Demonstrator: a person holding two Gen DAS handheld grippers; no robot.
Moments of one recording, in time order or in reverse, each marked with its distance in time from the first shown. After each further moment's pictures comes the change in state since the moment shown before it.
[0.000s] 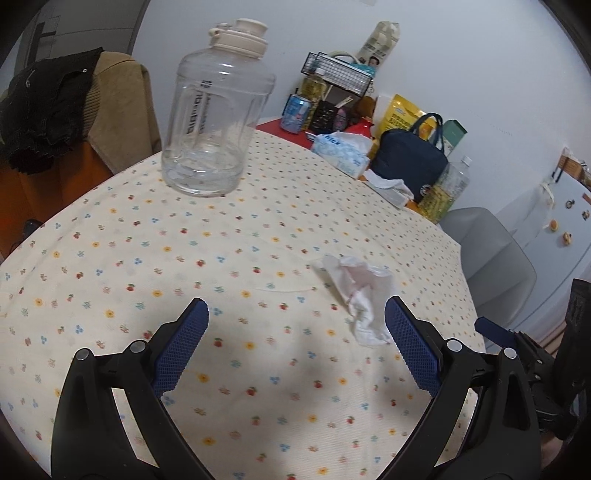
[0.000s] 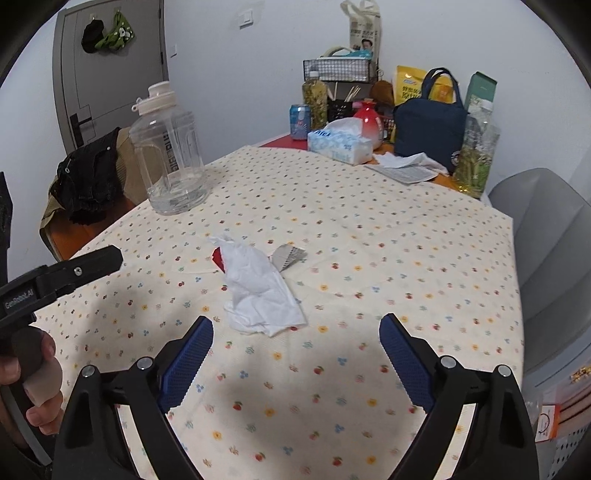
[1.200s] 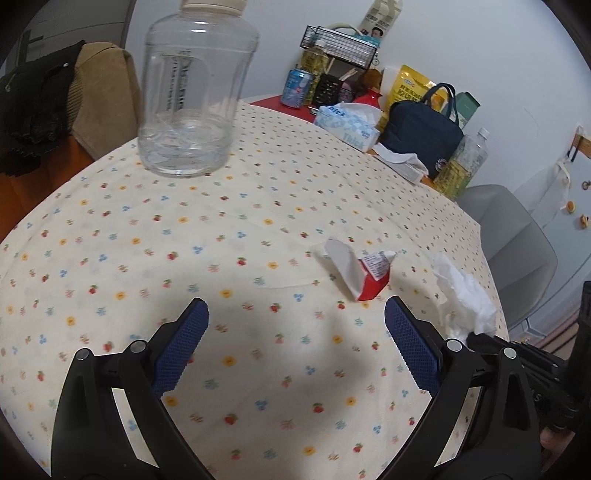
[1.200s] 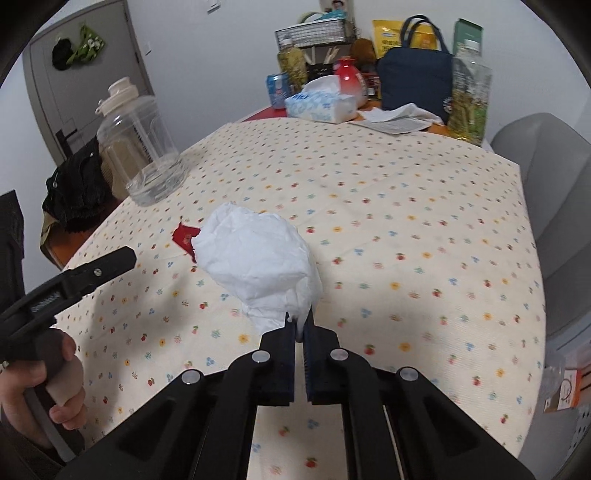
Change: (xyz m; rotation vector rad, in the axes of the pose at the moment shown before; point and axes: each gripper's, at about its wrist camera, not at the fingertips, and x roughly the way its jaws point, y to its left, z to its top) left arm 0.055 -0.022 -0.003 0.047 0.080 0.043; right arm 0.022 -0.051 -0.014 0.139 0.096 0.055
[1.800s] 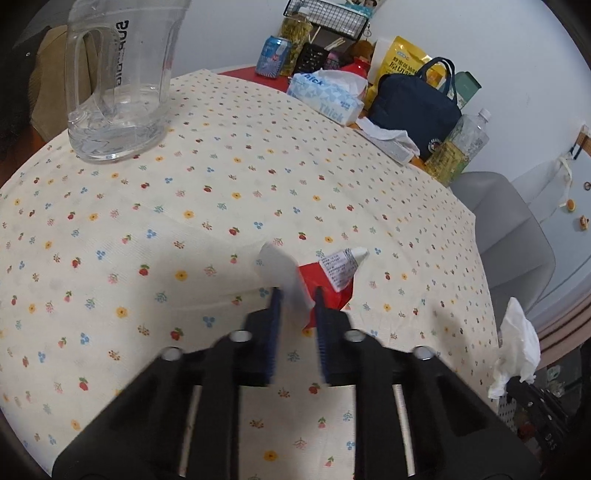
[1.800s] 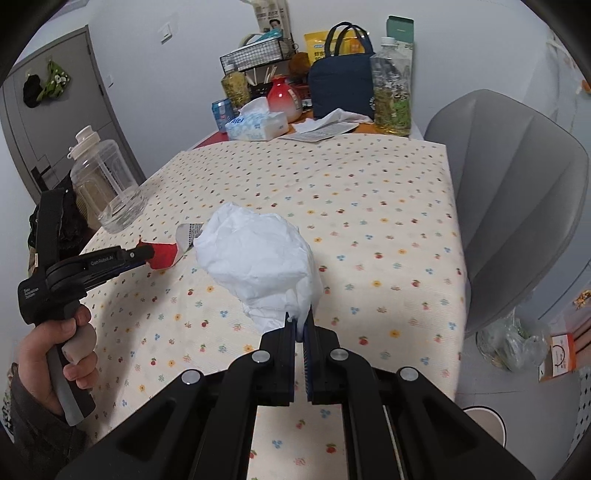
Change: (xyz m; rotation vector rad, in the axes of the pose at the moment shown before) left arm 0.055 -0.047 0.014 -0.021 0.111 -0.036; right arm -0.057 -0.072 -0.023 0.119 -0.054 -0.086
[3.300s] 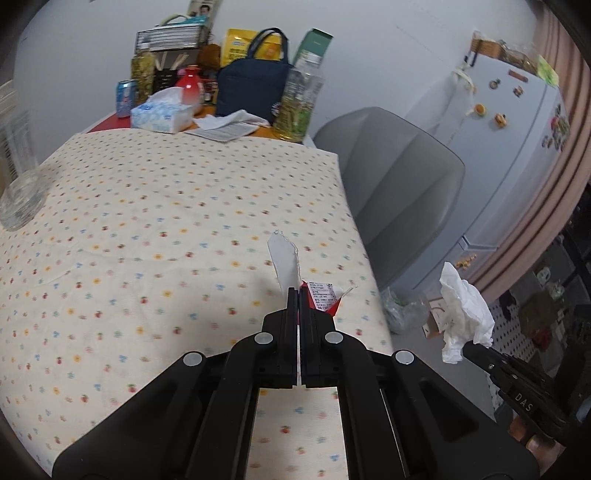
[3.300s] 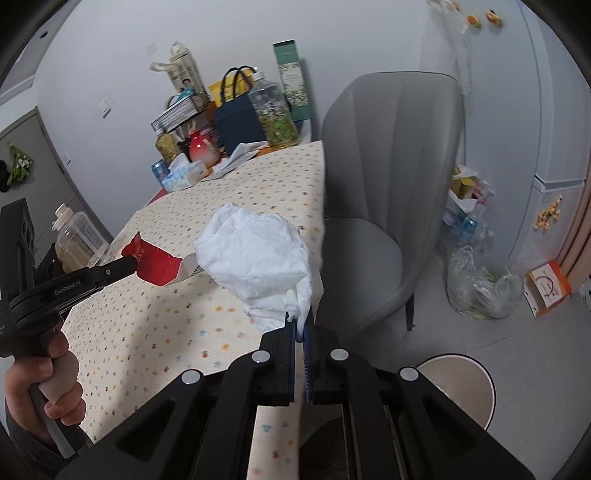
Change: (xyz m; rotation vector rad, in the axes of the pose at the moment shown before) left arm -0.061 -0.190 -0.084 0.363 0.000 -0.188; right arm -0.104 -0.130 -0.088 0.284 -0.131 -0.075
